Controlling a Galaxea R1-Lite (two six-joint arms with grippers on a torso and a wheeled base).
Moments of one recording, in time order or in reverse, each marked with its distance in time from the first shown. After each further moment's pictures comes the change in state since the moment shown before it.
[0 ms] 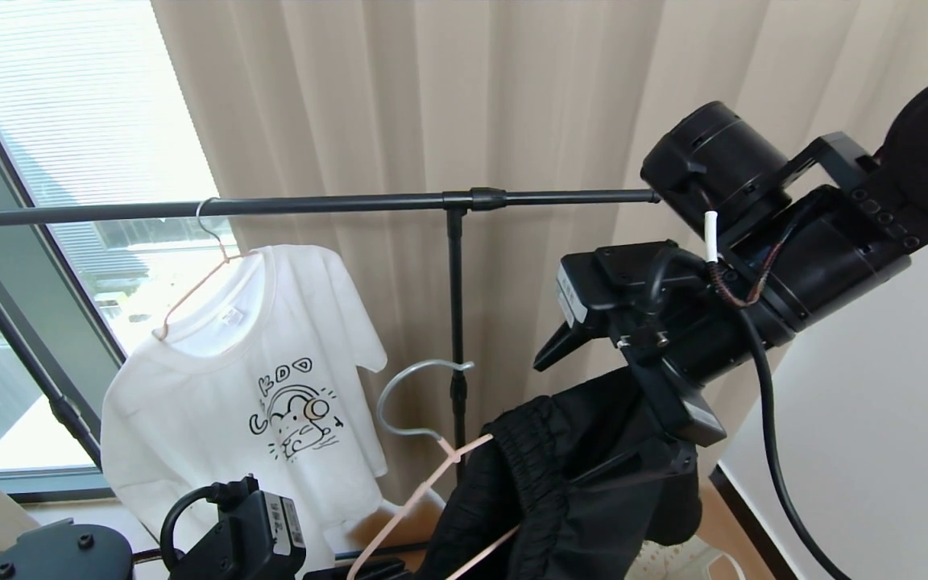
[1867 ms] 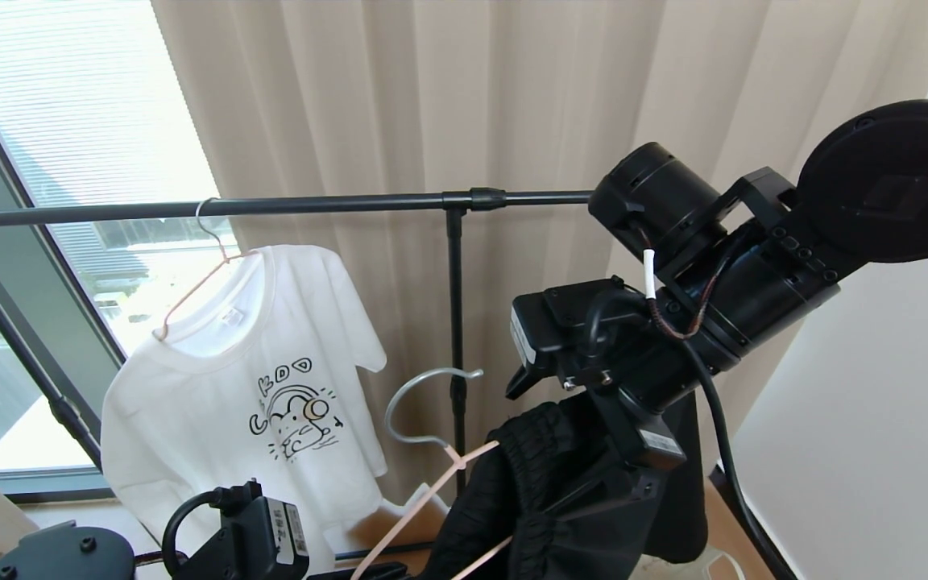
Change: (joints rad) left arm -0.011 0.000 0.000 0.002 0.001 0.020; right arm 0.061 0.073 -0.009 -0.007 -0.007 0.000
